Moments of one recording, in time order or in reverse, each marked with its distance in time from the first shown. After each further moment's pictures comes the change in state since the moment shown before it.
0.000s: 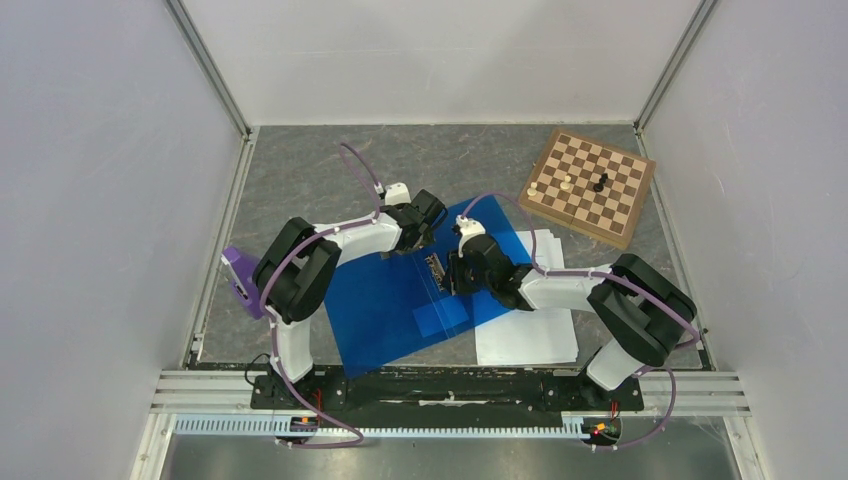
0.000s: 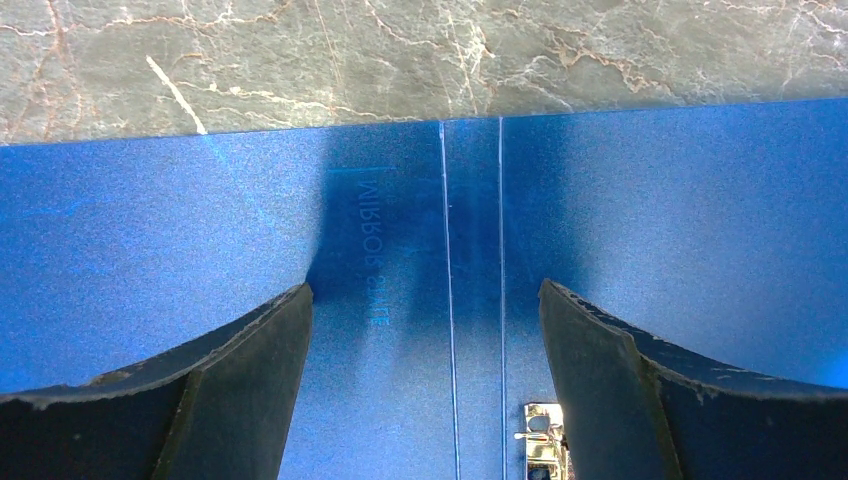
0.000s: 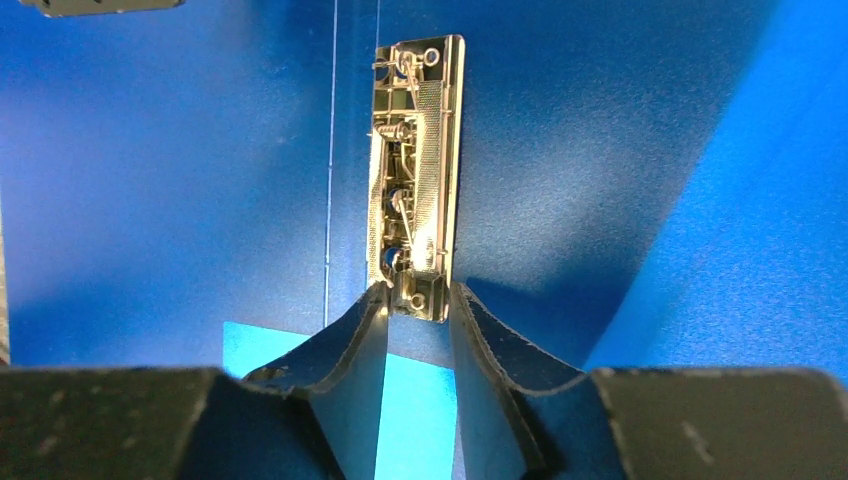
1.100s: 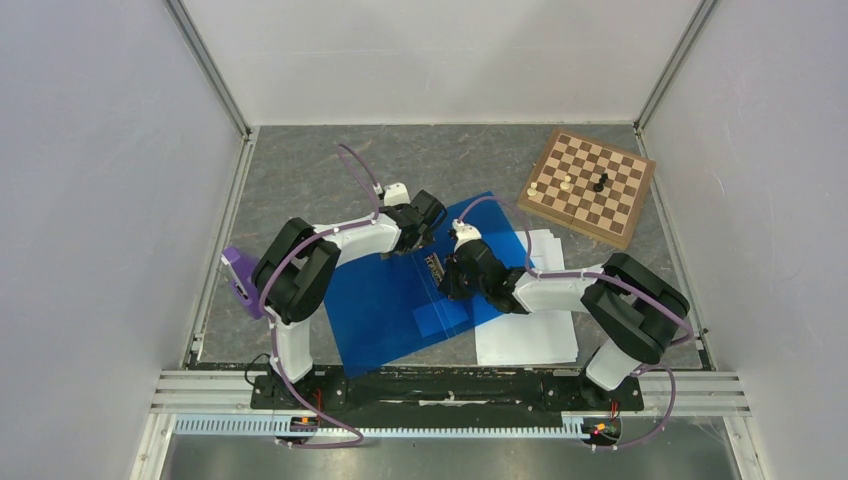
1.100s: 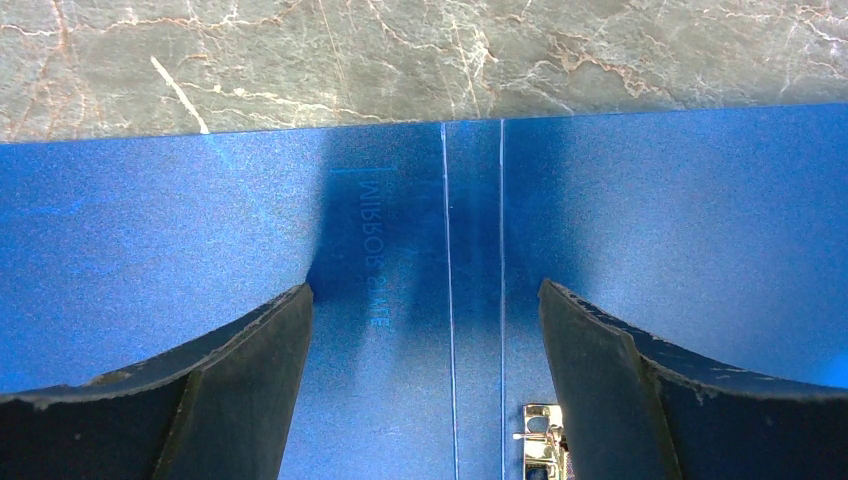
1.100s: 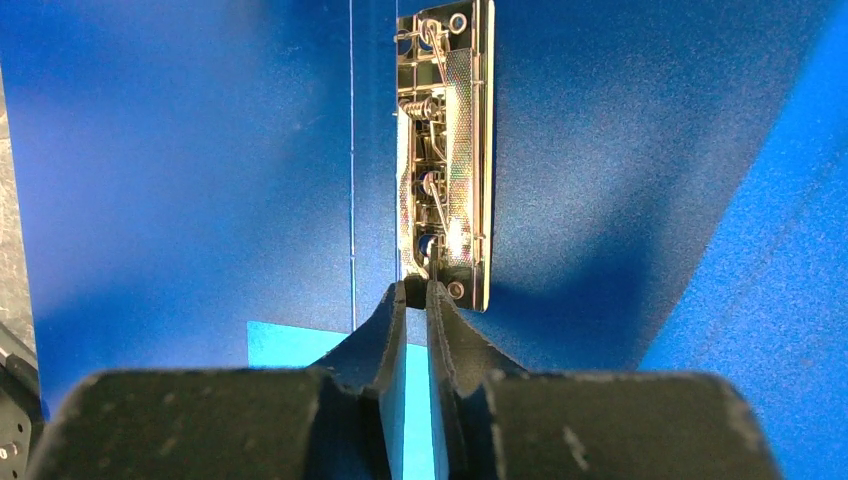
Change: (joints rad) left arm 0.000 -0.006 -0.013 0.014 -0.005 -0.008; right arm 0.045 0.030 0.011 -0.003 0.034 0.086
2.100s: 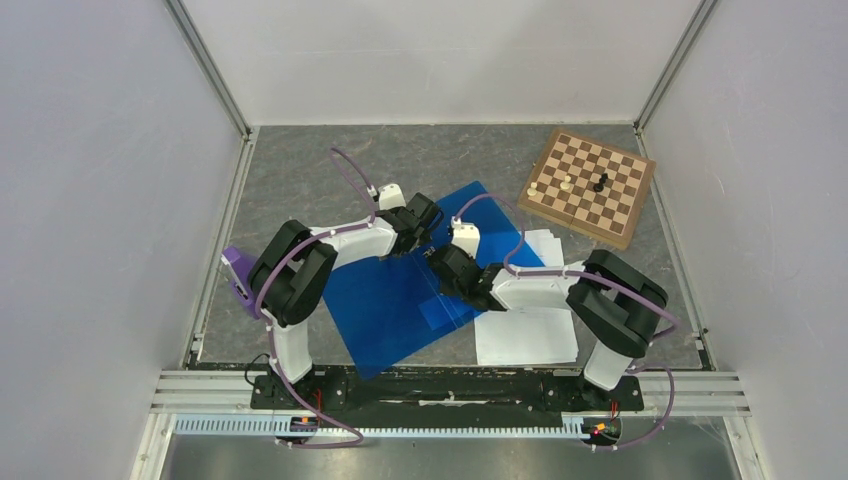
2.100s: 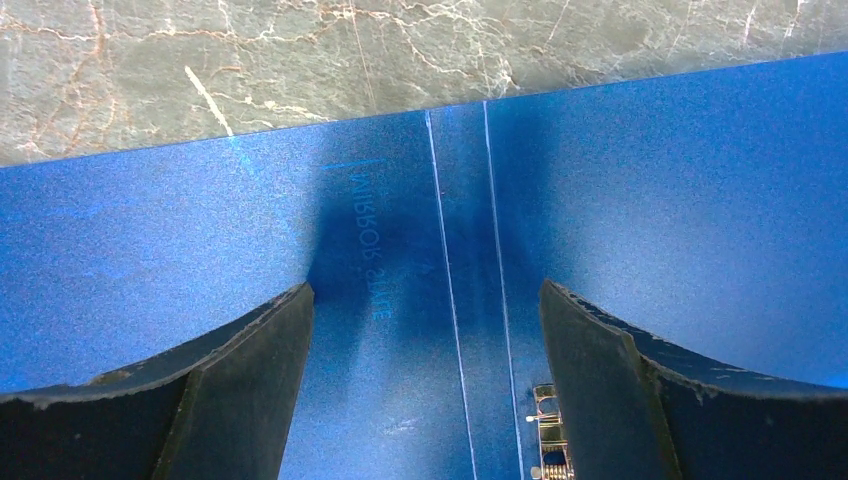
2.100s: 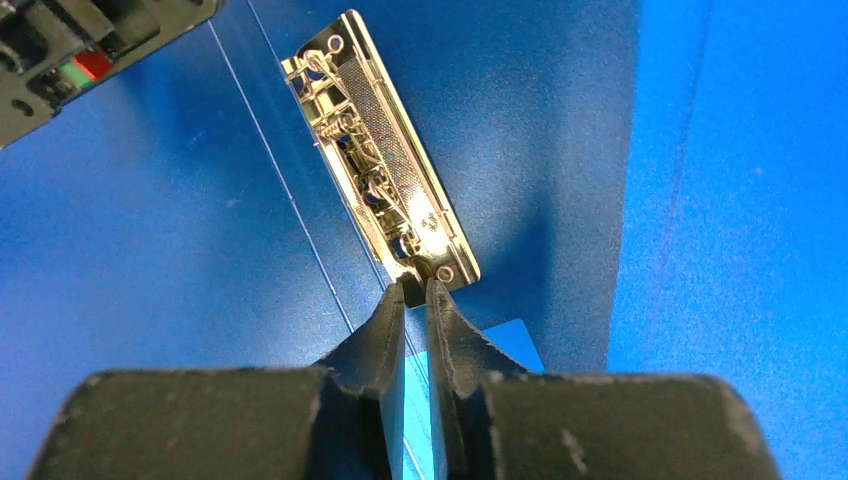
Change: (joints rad) left arm 0.000 -0.026 -0.055 0.058 -0.037 -0.035; right arm 0.106 0.092 0.180 -0.272 0.394 0.225
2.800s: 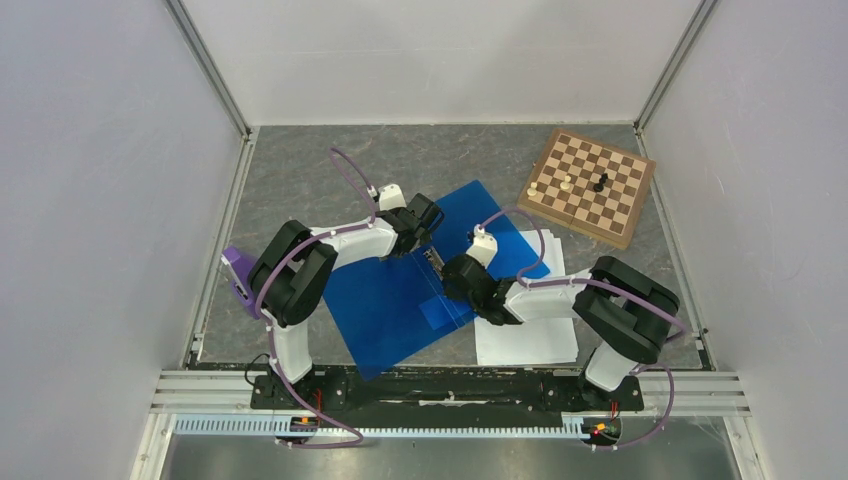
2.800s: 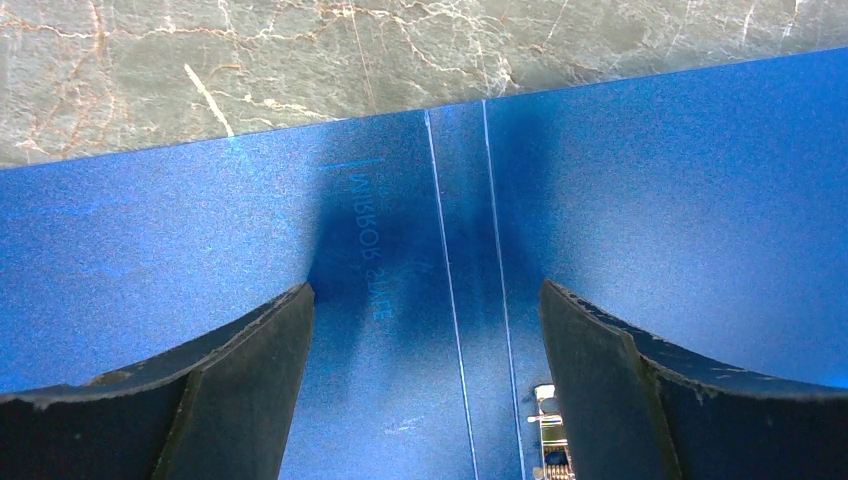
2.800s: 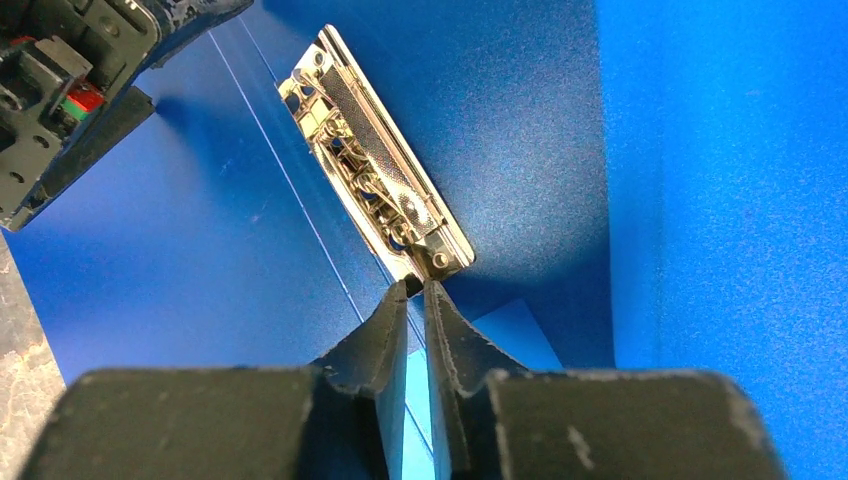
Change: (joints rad) left arm 0.000 0.000 -0.003 0.002 -0.006 -0.007; right arm 0.003 -0.060 -0.182 0.243 0.023 0.197
